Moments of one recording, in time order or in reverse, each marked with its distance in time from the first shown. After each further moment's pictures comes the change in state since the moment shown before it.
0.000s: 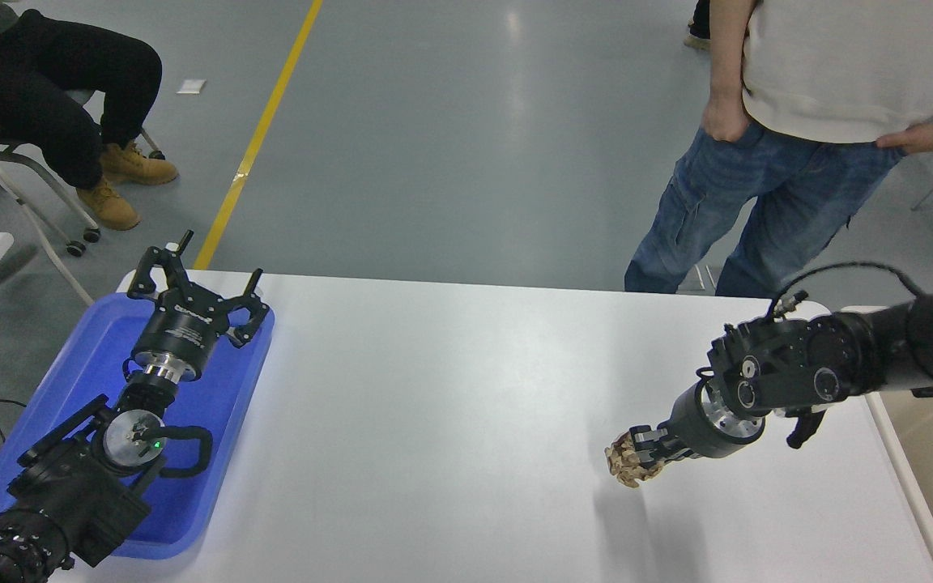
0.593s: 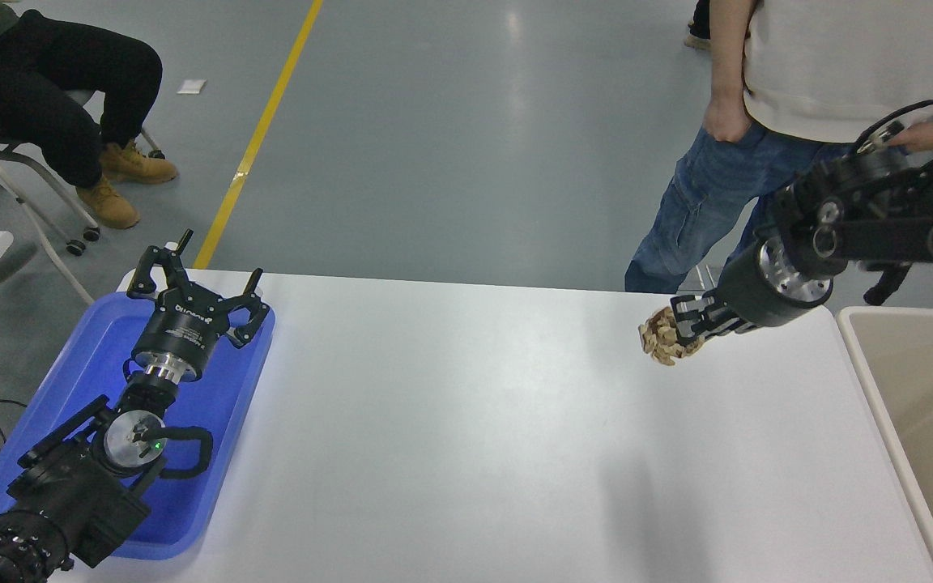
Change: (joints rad) left arm 0.000 0.000 0.000 0.000 0.000 0.000 0.000; right arm 0.352 -0.137 -0.031 0.030 0.002 0.207 -0.001
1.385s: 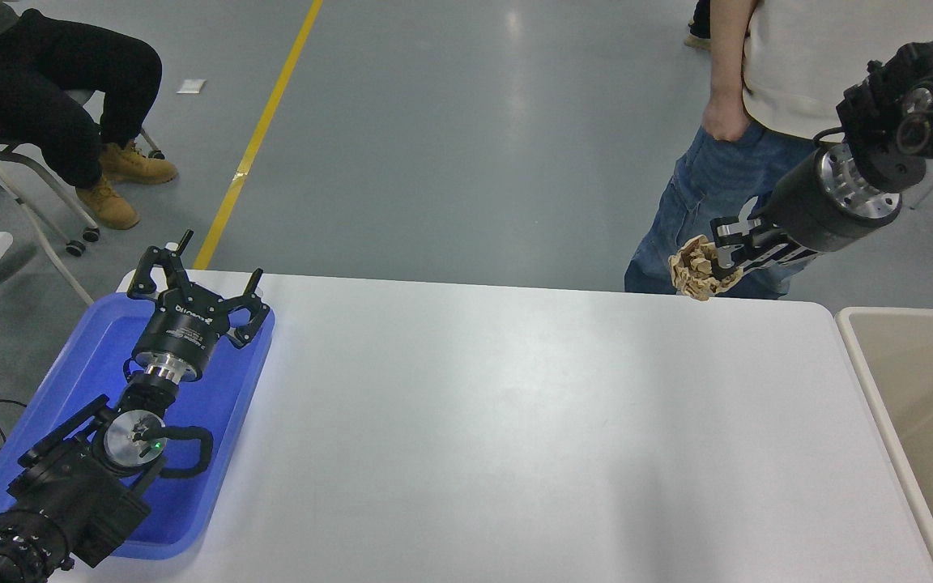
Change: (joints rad) left arm 0.000 0.000 0.000 0.000 0.000 0.000 0.001; right arm 0.113 -0.066 -0.024 -0.014 -0.007 0.077 -0.001
